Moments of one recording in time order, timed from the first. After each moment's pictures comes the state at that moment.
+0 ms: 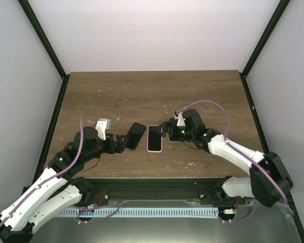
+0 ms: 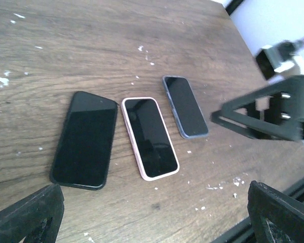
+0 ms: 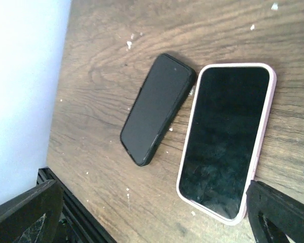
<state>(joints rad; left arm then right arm) -0.68 0.64 0.70 -0.60 0.05 -0.55 0.60 1.33 0.71 -0.04 -0.41 0.78</state>
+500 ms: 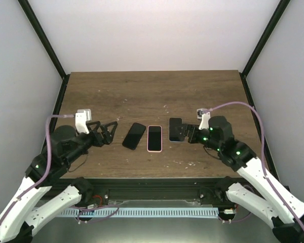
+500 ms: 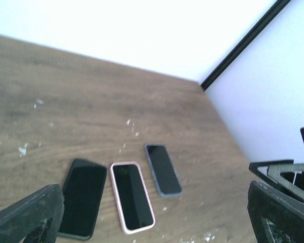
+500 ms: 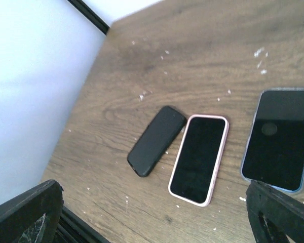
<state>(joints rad) -0.68 0.58 0.92 -0.68 -0.09 -0.59 0.60 0.78 0.75 -0.44 -0.18 0.64</state>
